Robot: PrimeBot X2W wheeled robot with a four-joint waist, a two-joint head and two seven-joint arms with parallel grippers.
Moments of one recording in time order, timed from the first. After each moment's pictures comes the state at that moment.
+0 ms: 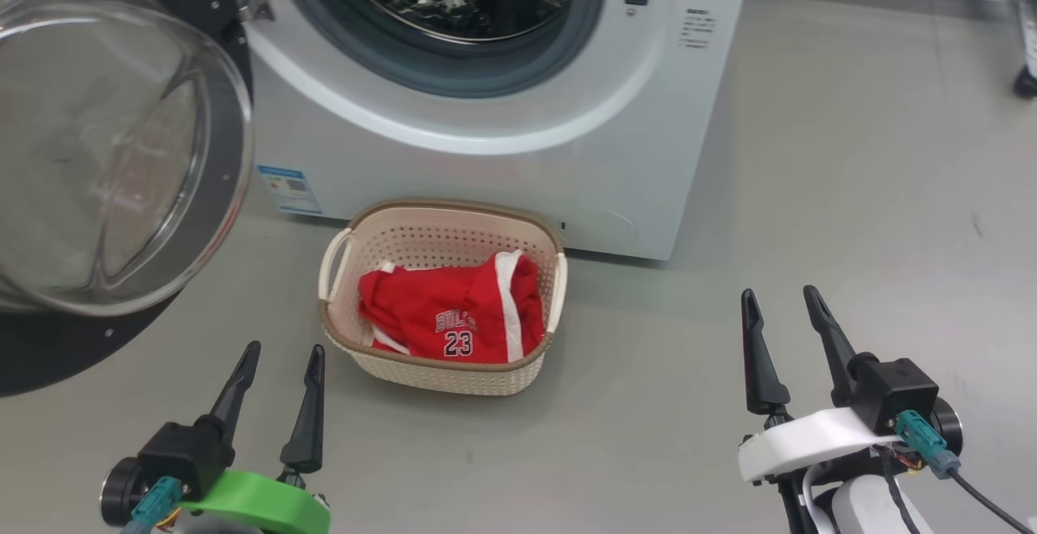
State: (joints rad) left arm -0.02 0.04 -0.11 0.20 -0.31 -0.12 -0.25; right arm -0.03 -0.05 0.22 0.15 0.31 0.02 -0.25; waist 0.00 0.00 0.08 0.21
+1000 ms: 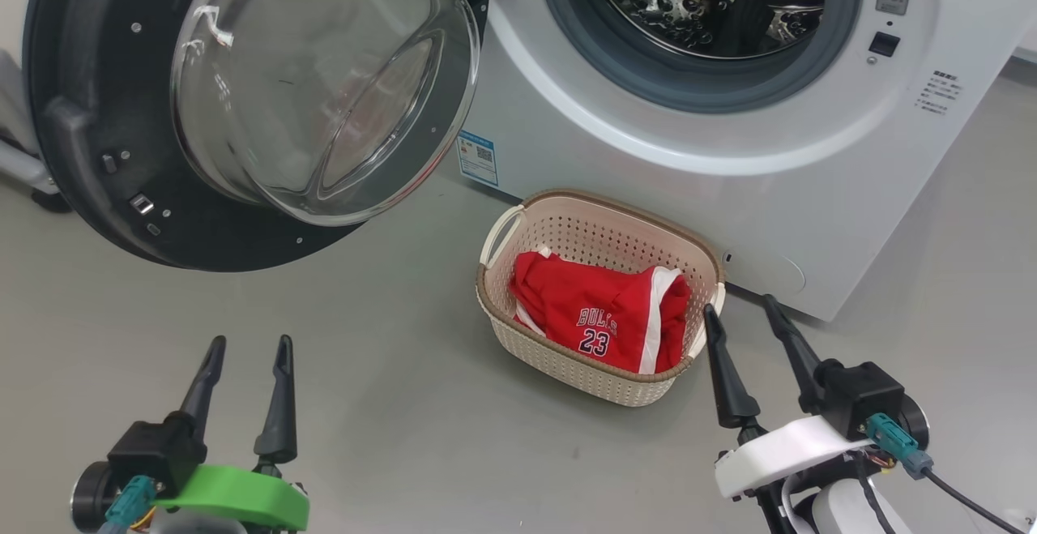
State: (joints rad) left arm -0.02 0.04 -0.08 0.20 -0.31 -0.12 -0.25; right arm -0.04 -0.05 0.27 0.17 0.31 0.04 -0.25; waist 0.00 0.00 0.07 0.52
